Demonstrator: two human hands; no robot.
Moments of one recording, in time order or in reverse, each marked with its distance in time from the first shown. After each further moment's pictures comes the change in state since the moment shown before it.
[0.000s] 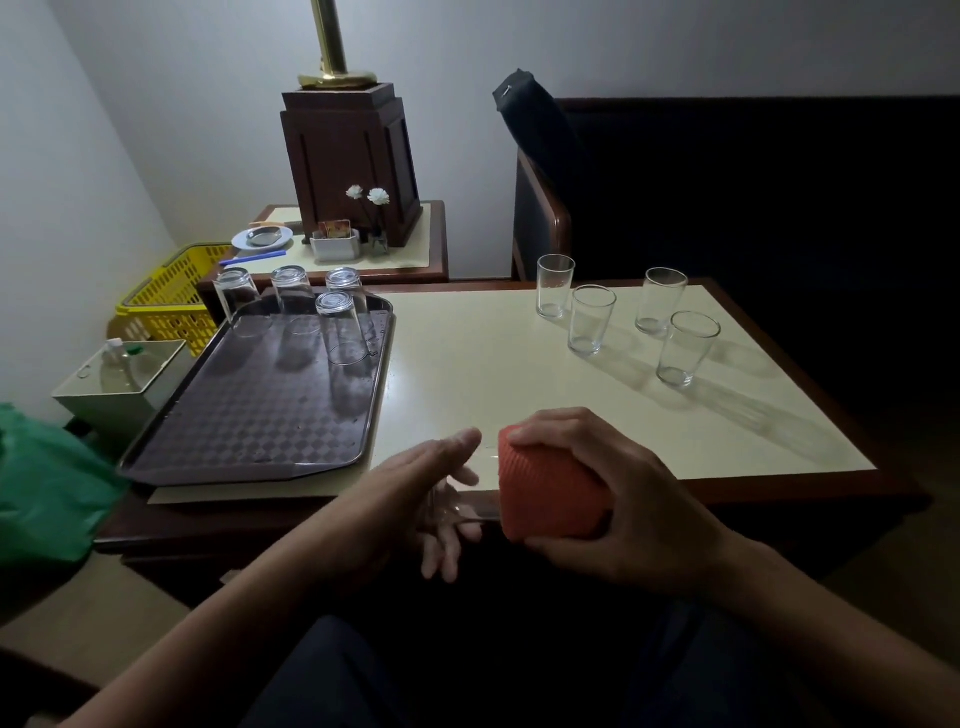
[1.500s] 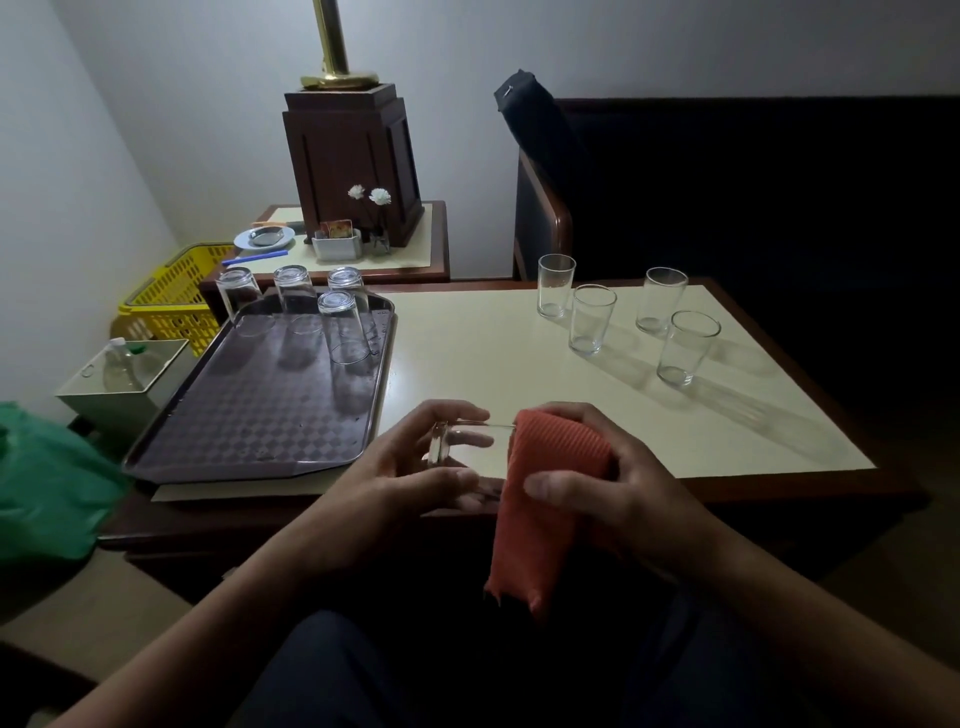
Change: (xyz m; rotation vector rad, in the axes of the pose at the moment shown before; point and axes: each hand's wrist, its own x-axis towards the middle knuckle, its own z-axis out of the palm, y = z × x) left_hand 0.001 -0.006 -0.015 -0.016 -0.076 0.263; right_hand 0.005 -0.004 0.006 0.744 -0.019 0.478
